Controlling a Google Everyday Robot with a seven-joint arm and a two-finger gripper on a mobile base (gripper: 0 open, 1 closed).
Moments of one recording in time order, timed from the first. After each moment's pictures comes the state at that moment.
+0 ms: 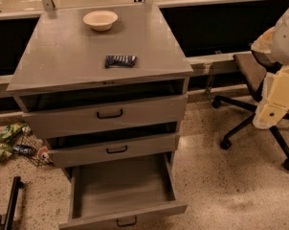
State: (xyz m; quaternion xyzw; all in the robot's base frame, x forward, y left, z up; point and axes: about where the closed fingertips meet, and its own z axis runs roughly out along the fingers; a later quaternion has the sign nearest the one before) arm 0.438 -0.217 0.976 -0.60 0.78 -0.03 0.16
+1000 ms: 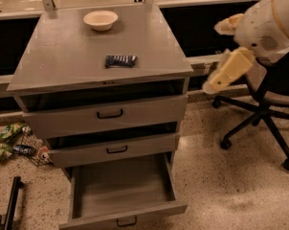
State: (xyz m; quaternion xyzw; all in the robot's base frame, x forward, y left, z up) arm 0.531 -0.154 0.971 -0.58 0.73 0.09 0.35
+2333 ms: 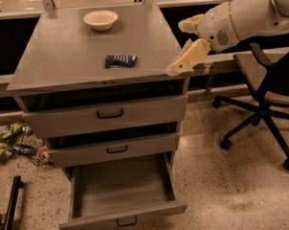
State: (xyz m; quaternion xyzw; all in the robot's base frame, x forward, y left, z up) arm 0.598 -0.083 0.963 -0.56 0.68 0.23 0.42
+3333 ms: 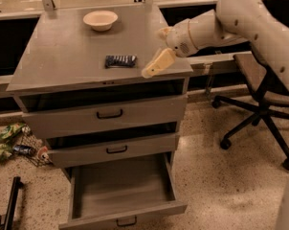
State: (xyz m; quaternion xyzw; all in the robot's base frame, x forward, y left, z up) arm 0.685 -0.020 0.896 -0.57 0.66 0.23 0.43
